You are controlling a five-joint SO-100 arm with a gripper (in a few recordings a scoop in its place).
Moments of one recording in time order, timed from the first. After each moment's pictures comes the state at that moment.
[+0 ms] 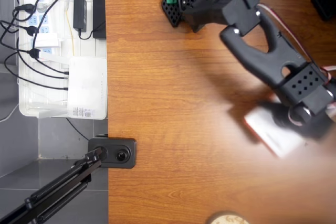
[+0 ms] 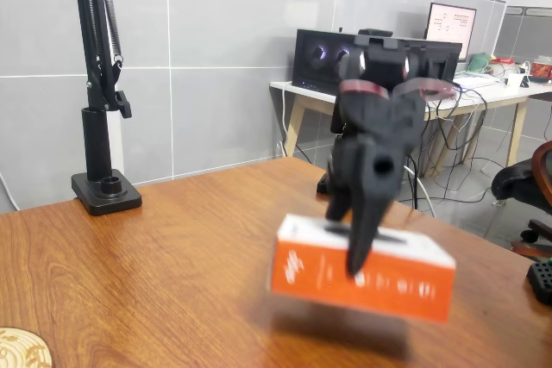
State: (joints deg) arm -38.5 68.4 43.4 71.6 20.3
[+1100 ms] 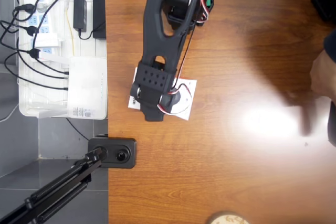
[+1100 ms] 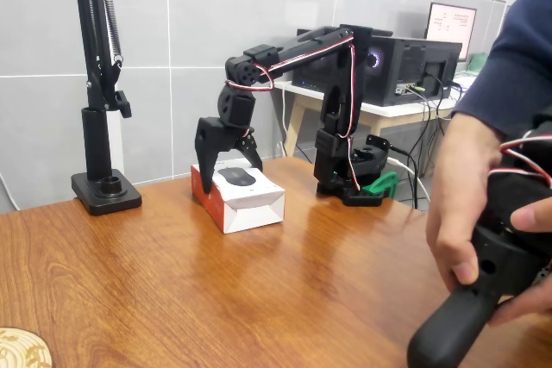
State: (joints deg) arm 18.6 91.0 110.0 56.4 24.1
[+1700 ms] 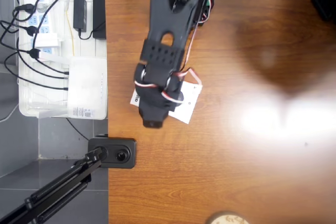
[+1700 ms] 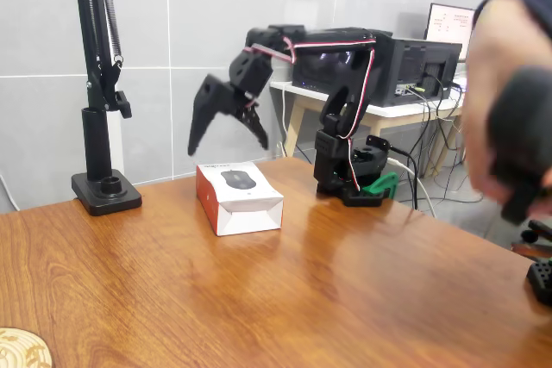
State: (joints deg) arm 15.6 116.9 105.1 55.2 19.6
